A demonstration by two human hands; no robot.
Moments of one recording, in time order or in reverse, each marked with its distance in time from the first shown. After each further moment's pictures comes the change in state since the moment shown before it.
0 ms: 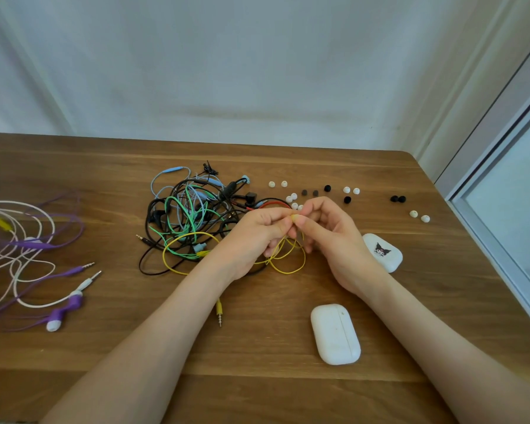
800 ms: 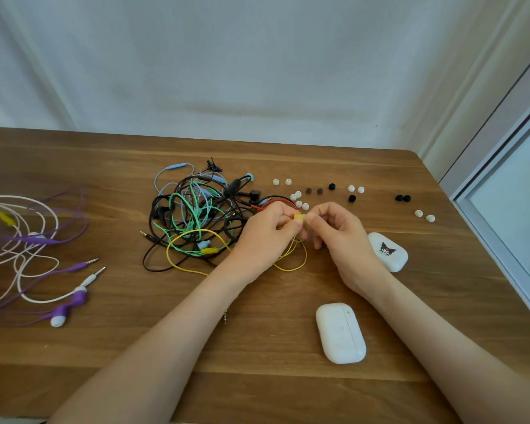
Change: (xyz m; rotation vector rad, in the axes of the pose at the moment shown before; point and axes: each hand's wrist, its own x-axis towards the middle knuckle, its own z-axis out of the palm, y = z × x) left_hand -0.002 -0.002 0.014 0.370 0.198 0.064; right_hand 0.001 0.007 -0.002 -0.171 0.125 0.077
